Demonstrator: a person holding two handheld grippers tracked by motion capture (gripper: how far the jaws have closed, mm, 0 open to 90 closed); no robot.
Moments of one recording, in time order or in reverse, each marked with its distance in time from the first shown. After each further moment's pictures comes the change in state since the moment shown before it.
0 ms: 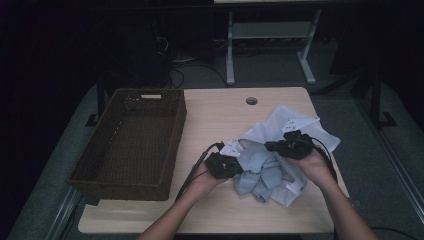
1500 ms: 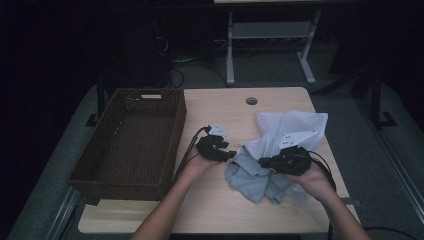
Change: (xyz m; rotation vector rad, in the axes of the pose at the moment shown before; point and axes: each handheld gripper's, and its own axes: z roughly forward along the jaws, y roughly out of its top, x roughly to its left) left arm 0.062 -0.005 0.000 -0.012 0.109 -0.121; right arm 0.039 -0.011 -0.008 -0.007 0.157 -0.047
